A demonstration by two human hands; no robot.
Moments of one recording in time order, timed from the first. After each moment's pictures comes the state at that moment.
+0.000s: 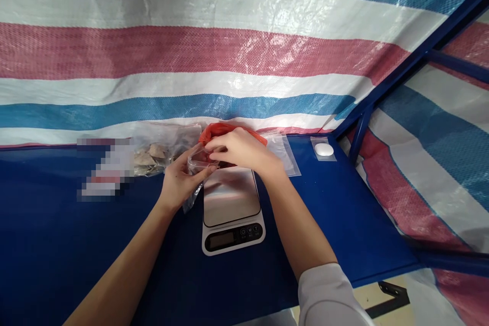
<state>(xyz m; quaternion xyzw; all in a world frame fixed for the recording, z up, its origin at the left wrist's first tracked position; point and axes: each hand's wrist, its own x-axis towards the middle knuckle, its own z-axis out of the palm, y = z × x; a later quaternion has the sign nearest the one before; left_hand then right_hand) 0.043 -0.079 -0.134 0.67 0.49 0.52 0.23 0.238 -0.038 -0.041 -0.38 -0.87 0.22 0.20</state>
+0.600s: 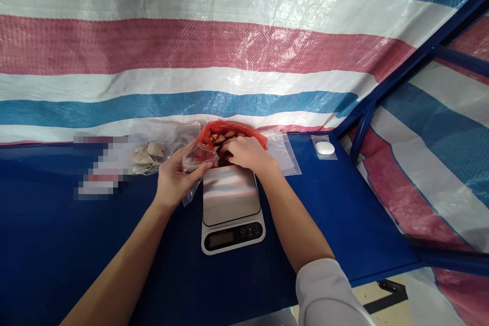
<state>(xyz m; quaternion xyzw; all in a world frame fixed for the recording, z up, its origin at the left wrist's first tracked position) 0.037 -0.077 -0.135 0.69 0.49 0.52 0.15 0.239 -0.016 -0.087 -0.45 -0.89 0.11 0.05</state>
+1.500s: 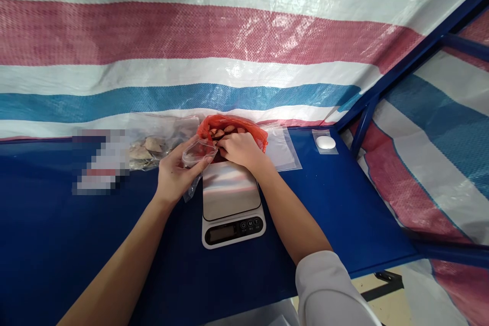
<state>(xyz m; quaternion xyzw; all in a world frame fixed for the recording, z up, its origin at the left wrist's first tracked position) 0.041 -0.078 -0.133 0.68 0.49 0.52 0.17 0.226 -0.018 -0.104 -0.44 -0.89 0.03 0.08</state>
